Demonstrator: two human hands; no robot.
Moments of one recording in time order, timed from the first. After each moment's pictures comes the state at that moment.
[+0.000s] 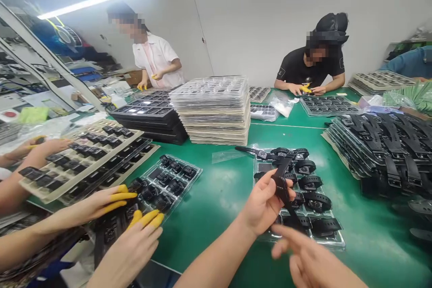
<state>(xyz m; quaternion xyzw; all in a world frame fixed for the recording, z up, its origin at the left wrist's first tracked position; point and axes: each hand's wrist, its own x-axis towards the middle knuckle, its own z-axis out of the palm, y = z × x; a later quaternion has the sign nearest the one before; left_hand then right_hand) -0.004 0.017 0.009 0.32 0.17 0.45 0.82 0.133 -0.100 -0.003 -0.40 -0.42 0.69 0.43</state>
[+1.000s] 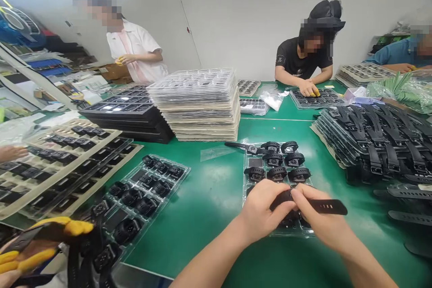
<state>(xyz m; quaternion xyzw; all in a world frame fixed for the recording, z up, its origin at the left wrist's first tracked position) -0.005 0.009 0.006 0.82 0.21 0.47 0.24 0.161 -0.051 0.018 -0.57 -0.57 0.37 0.46</state>
